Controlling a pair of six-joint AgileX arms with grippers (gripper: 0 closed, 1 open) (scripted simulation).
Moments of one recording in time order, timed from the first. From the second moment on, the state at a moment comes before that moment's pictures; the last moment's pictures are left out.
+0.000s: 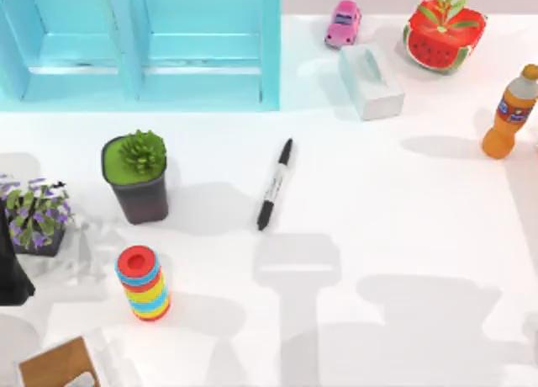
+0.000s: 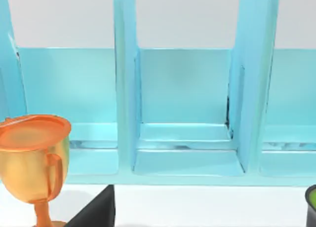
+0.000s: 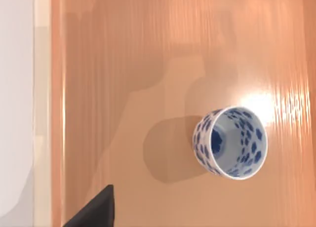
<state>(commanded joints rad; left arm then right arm) 0.00 0.00 0.00 0.00 0.00 0.00 -0.34 1.26 1.11 -0.91 0.00 -0.33</state>
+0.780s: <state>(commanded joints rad) 0.00 0.00 0.00 0.00 0.00 0.00 -0.49 1.89 1.64 -1.33 0.00 -0.48</state>
